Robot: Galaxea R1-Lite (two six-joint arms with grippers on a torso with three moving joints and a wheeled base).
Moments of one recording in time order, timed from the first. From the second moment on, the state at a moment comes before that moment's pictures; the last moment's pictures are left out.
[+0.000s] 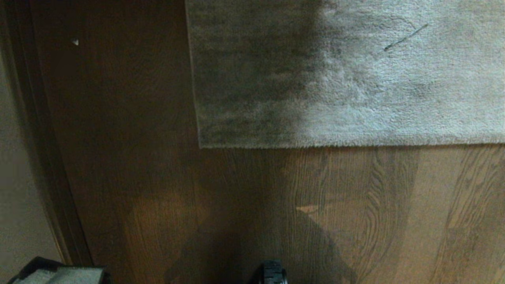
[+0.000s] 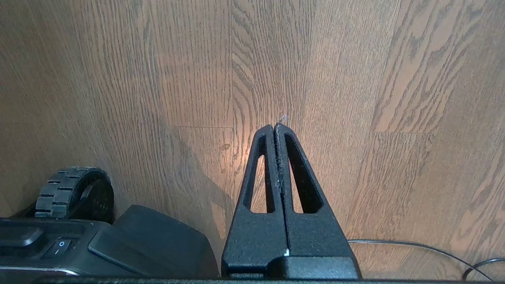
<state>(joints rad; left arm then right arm) 0.00 0.00 0.00 0.00 0.03 -0.07 0.01 0.00 -0.01 0.04 0.00 -0.04</state>
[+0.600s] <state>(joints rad) 0.00 0.00 0.00 0.00 0.03 -0.07 0.01 0.00 -0.01 0.04 0.00 -0.04</state>
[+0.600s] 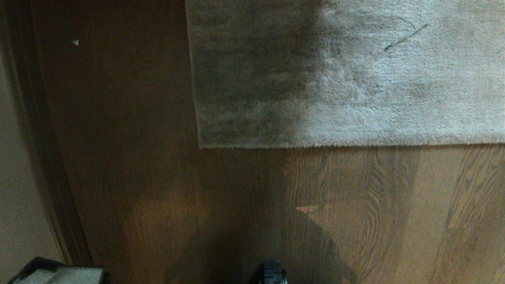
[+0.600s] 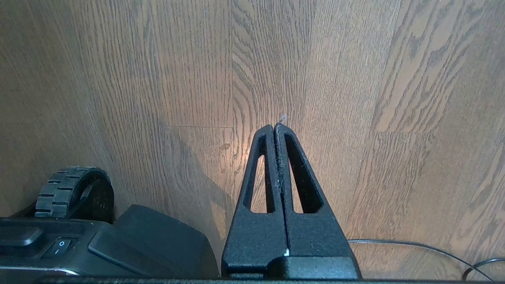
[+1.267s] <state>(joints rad) 0.00 0.00 0.00 0.00 0.03 -0.07 0.01 0.00 -0.01 0.04 0.00 -0.04</state>
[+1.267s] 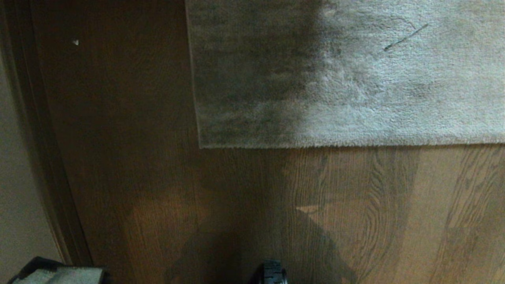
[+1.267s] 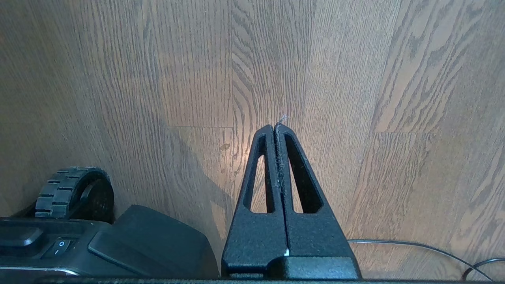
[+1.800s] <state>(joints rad) 0.00 0.00 0.00 0.00 0.03 -0.07 0.01 0.00 -0.01 0.04 0.00 -0.04</state>
